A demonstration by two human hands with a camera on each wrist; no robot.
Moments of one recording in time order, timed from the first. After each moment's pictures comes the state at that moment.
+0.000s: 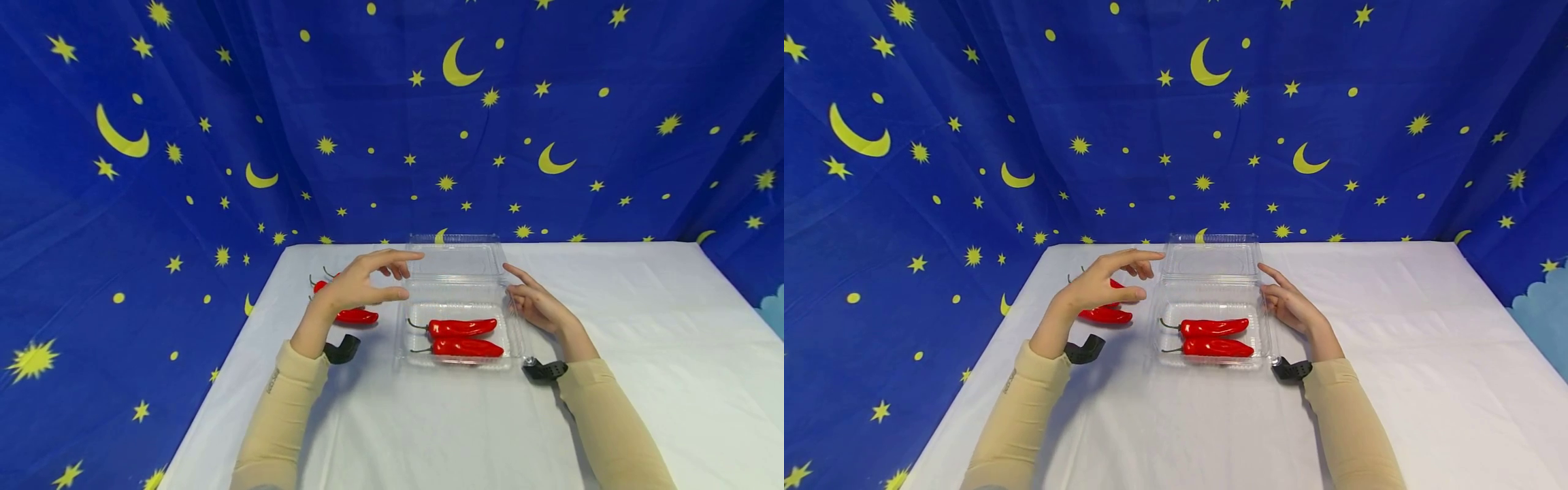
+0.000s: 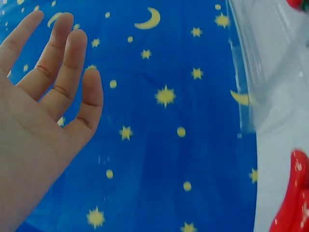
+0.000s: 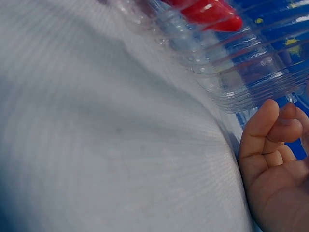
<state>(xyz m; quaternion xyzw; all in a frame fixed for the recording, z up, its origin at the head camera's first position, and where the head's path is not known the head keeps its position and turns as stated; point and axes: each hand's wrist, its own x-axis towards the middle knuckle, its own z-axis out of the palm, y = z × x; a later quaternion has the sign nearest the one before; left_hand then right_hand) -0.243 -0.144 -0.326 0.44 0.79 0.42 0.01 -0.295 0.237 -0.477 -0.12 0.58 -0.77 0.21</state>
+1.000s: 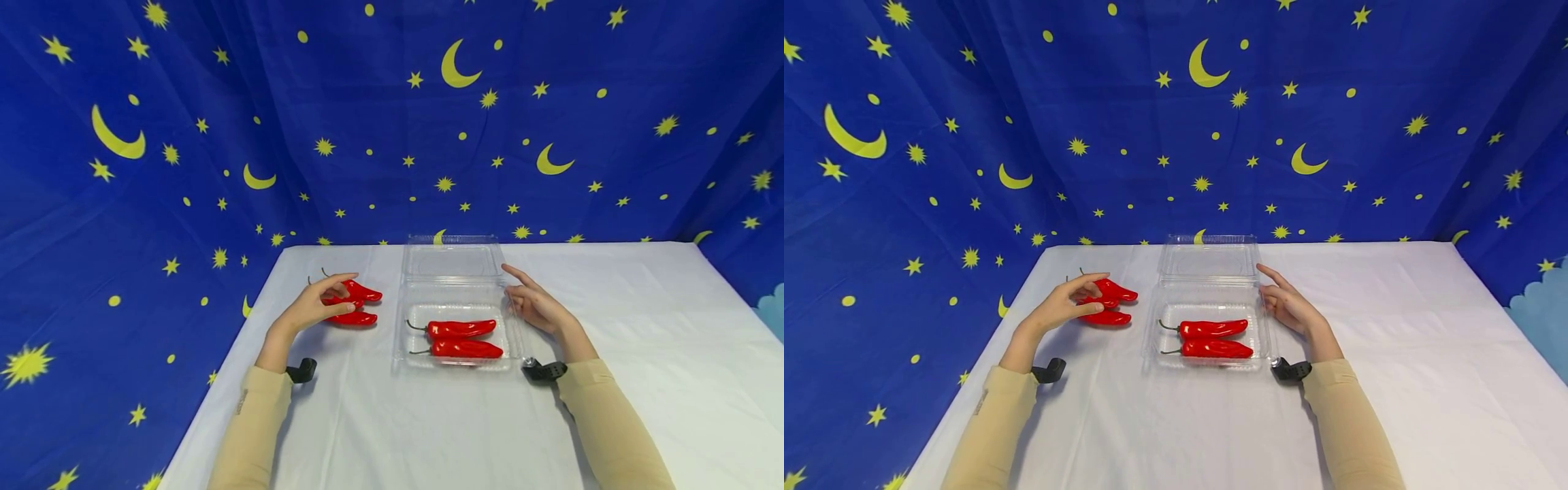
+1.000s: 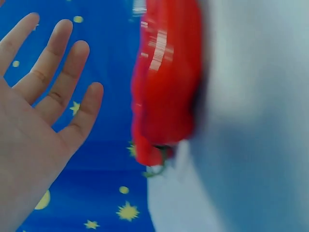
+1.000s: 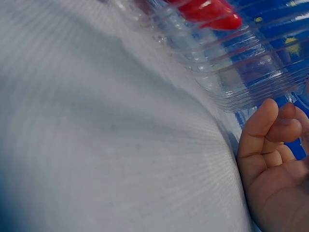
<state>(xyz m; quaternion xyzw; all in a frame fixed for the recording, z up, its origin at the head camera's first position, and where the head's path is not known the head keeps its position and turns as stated) -0.234 -0.223 -0.373 0.21 0.86 0.46 0.06 -0.297 0.238 -0.476 -0.12 0.59 -0.77 0.22</state>
